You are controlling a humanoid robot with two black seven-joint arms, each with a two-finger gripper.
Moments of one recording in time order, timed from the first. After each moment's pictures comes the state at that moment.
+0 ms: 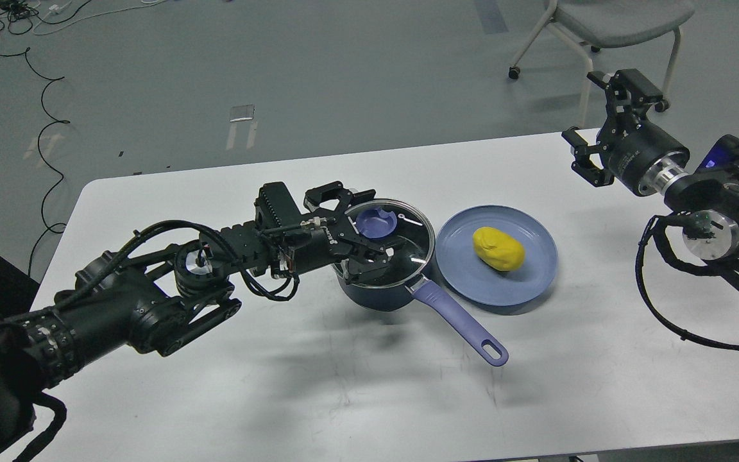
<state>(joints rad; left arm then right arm) -0.97 0.29 -0.08 -0.91 2.04 0.33 -0.42 0.62 -0.53 0.71 1.04 -0.24 0.08 0.24</state>
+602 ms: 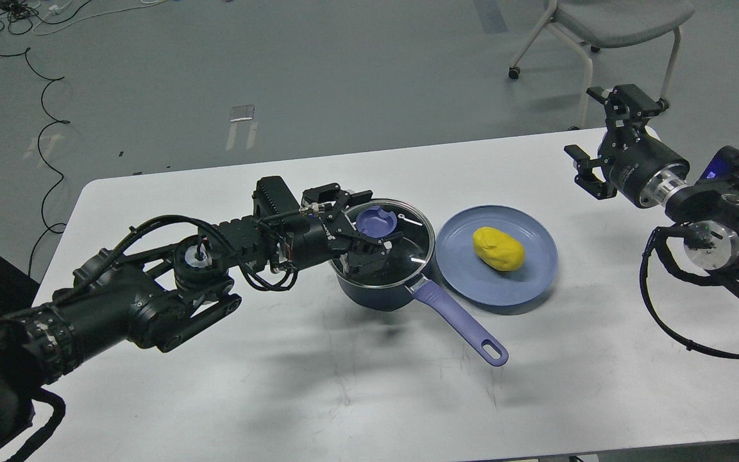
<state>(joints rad) -1.00 0.29 -0.08 -0.91 1.95 0.26 -0.42 0.62 -0.54 0.66 1.02 -0.24 0.08 0.25</state>
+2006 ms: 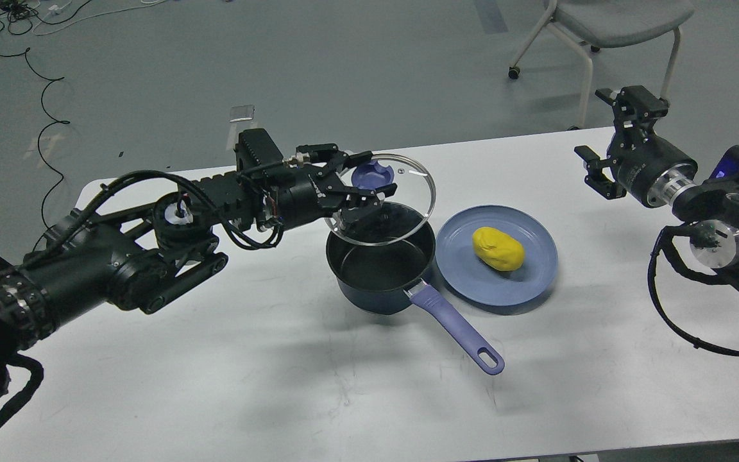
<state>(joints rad) -1.15 0.34 -0.05 -0.92 1.84 0.24 -0.46 0.63 -0.54 0.65 0.97 -0.24 0.08 0.25</state>
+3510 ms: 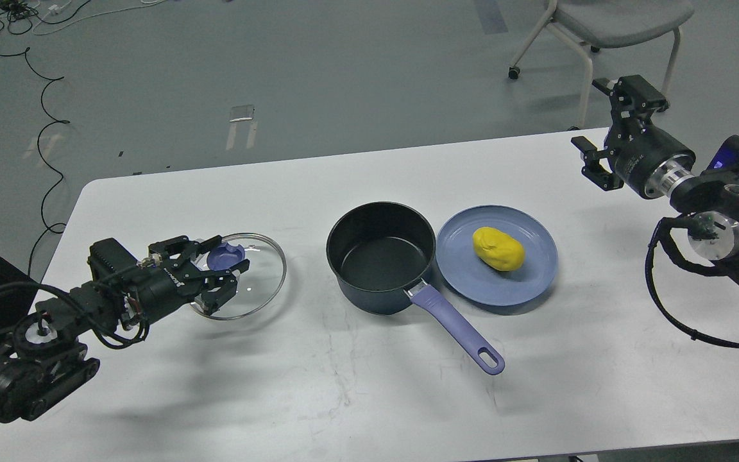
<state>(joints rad) -0.74 0.64 -0.04 -0.84 1.81 0.47 -0.49 0.66 -0.54 0.65 0.98 -0.25 0.08 0.25</state>
